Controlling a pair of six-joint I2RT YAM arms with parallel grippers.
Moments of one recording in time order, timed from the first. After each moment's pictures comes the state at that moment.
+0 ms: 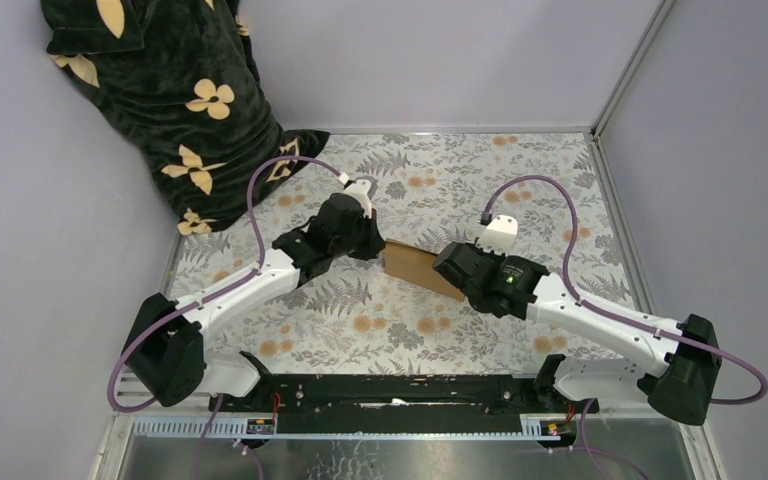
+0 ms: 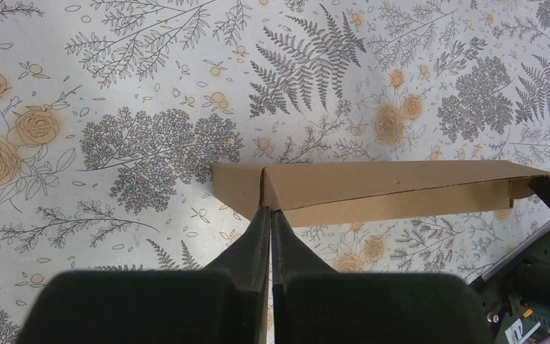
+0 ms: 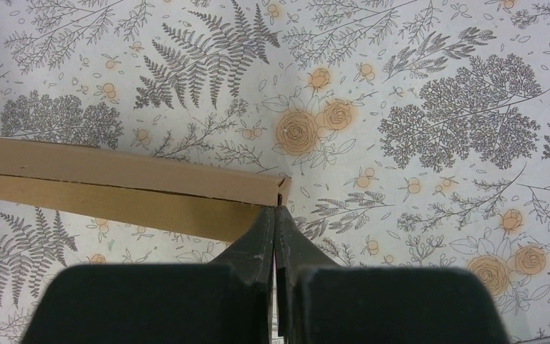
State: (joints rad) left arm -0.67 1.35 0.94 -0.20 0.02 -0.47; right arm 0.98 1.18 0.96 -0.91 0.79 1.04
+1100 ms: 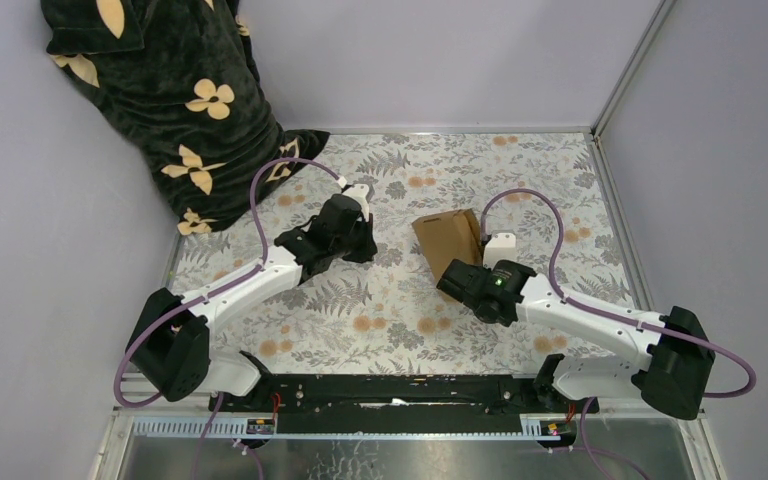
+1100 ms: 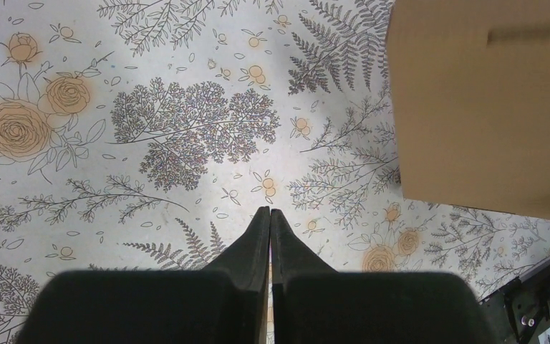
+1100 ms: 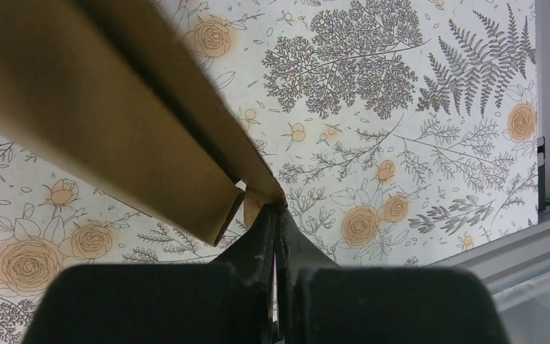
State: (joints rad) left arm -0.65 1.38 0.94 -0.27 0.00 -0.45; right arm 0.98 1.22 0.88 -1.14 0.77 1.01
